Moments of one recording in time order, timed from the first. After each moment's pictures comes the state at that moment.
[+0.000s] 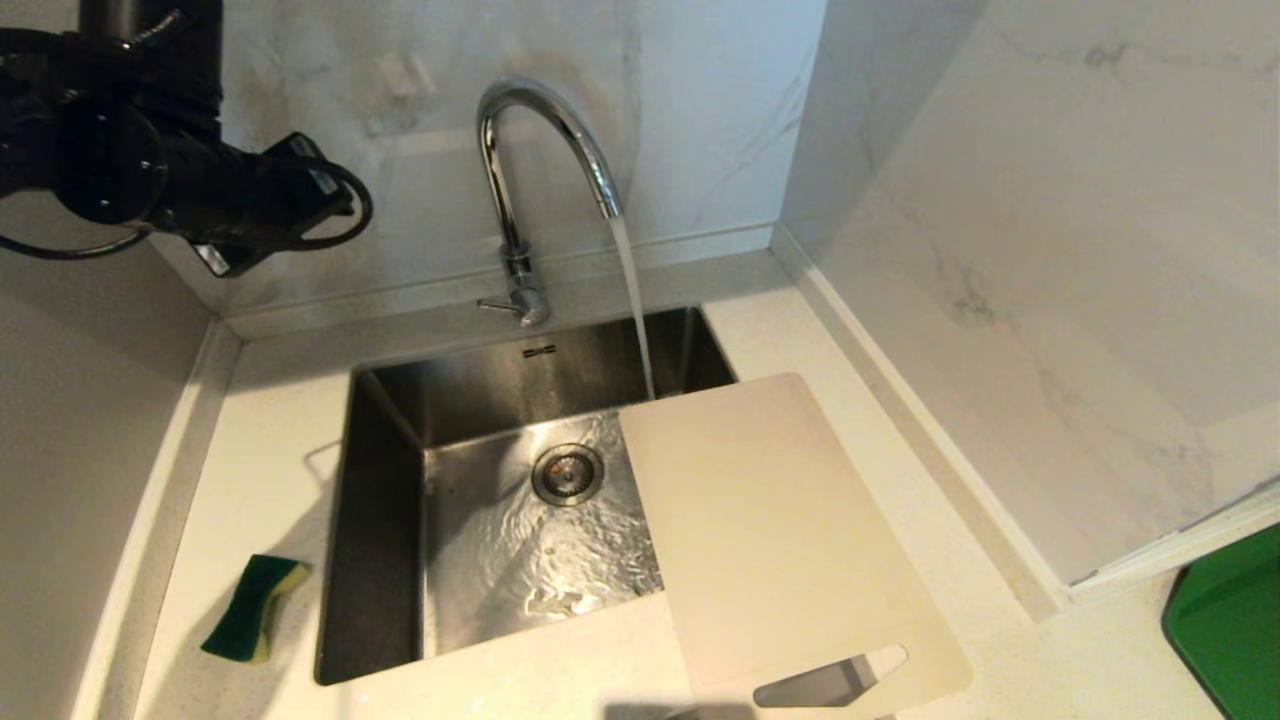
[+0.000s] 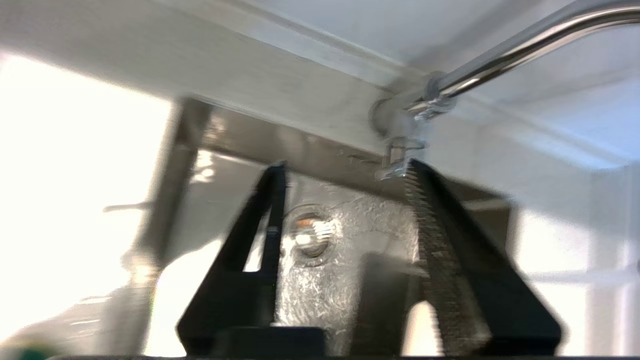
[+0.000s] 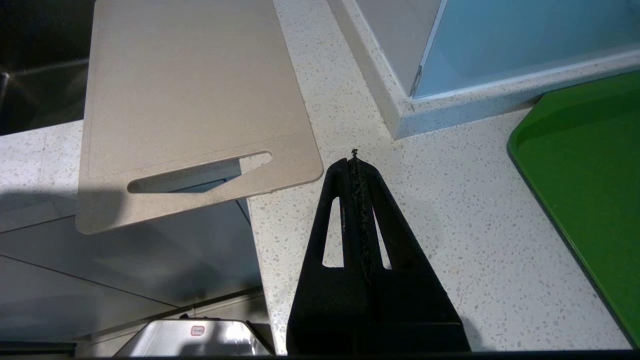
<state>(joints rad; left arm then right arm) -0.36 1.81 -1.94 0.45 0.47 -0.67 0.00 0.00 0.00 -0.01 0.00 0.01</state>
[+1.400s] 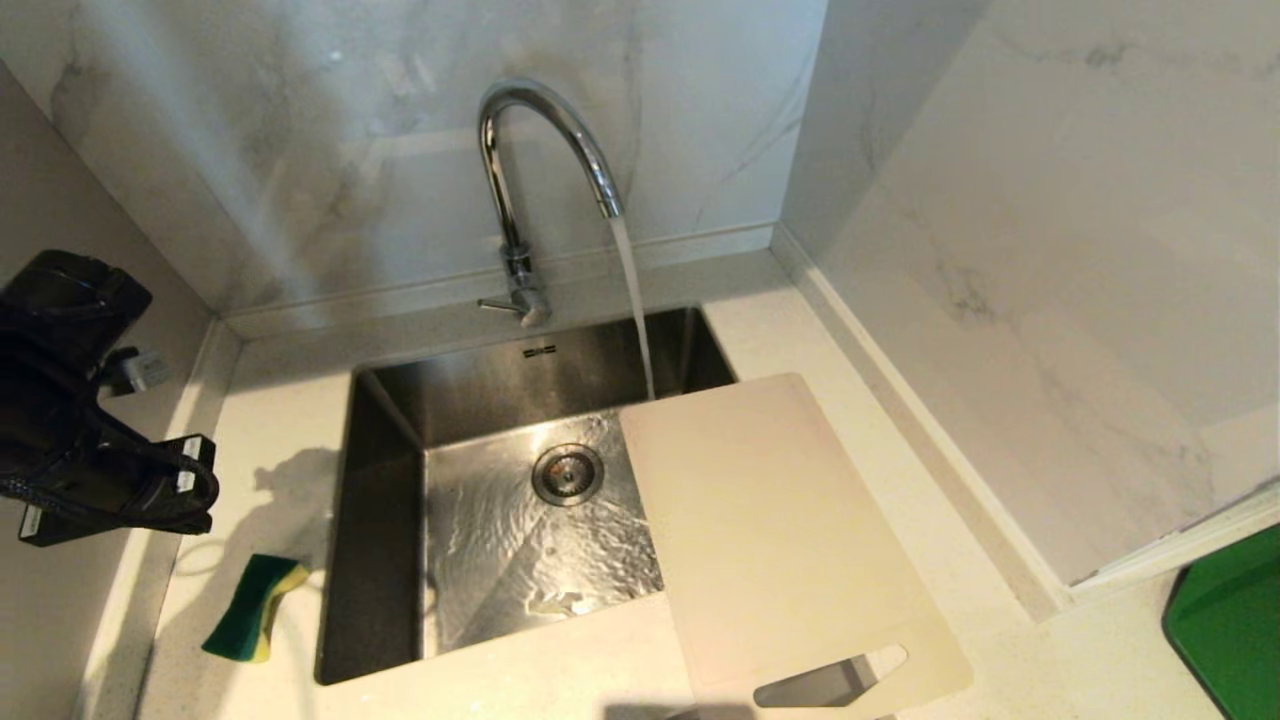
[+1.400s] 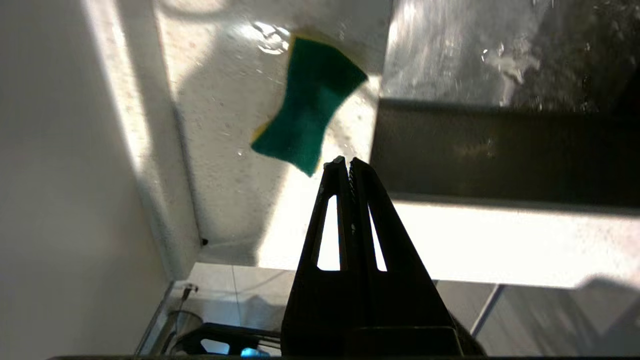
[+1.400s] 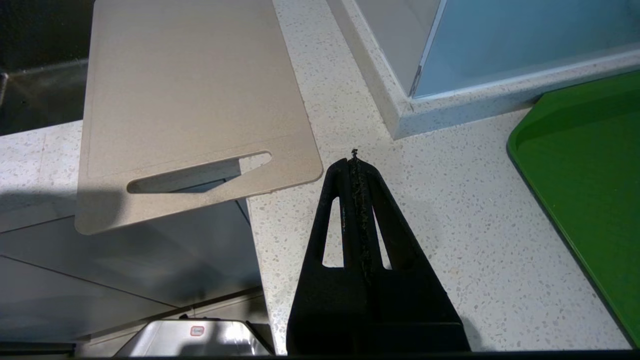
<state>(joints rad) -0.09 1.61 -1.31 0.77 0.10 -0.41 0.00 0.00 0.00 -0.01 0.00 0.01</state>
